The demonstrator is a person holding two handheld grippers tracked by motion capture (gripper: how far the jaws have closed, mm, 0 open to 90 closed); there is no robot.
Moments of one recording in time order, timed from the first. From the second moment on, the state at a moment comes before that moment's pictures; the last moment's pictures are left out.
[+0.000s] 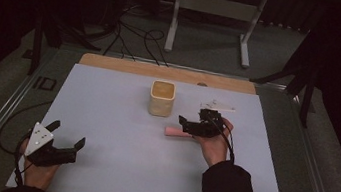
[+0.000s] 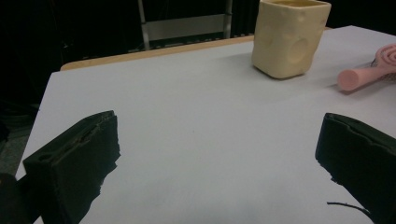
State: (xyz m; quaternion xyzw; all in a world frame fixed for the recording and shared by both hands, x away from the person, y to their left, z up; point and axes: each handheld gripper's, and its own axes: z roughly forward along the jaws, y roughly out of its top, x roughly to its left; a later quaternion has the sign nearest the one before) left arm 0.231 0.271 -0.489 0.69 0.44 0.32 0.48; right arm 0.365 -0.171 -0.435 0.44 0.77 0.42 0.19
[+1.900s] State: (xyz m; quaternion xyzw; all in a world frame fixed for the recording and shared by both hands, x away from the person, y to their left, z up) left arm 0.230 0.269 -0.490 0.69 0.44 0.31 0.47; right arm 0.387 -0.127 -0.507 0.42 0.86 0.27 0.14
